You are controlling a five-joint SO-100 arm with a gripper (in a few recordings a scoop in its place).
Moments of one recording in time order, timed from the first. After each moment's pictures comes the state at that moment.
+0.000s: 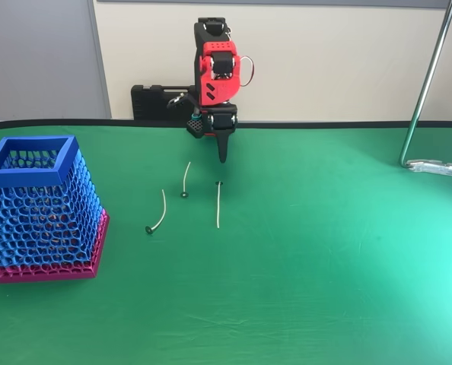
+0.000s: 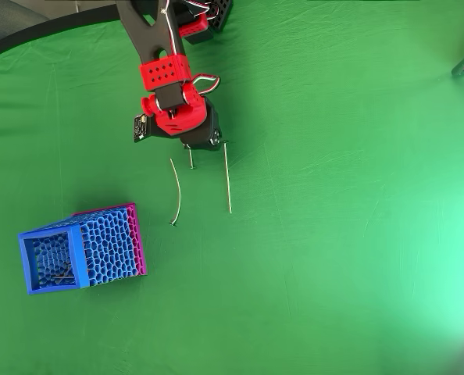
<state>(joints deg) -7.8 96.5 104.1 67.8 9.0</state>
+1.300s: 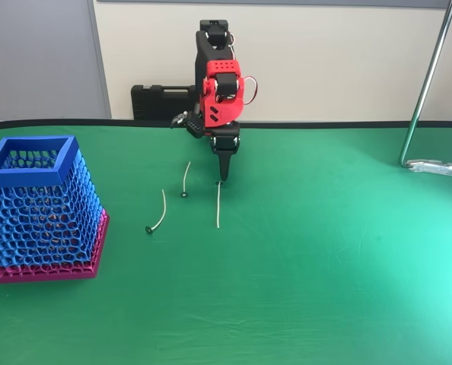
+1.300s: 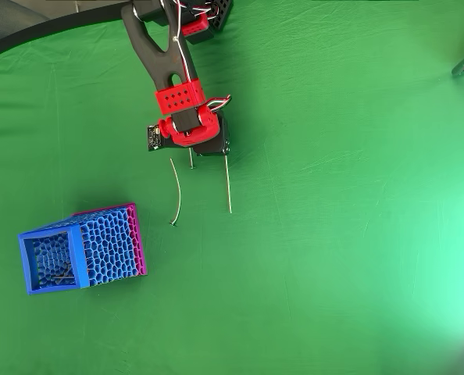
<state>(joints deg) -7.4 82.4 98.3 68.8 11.2</state>
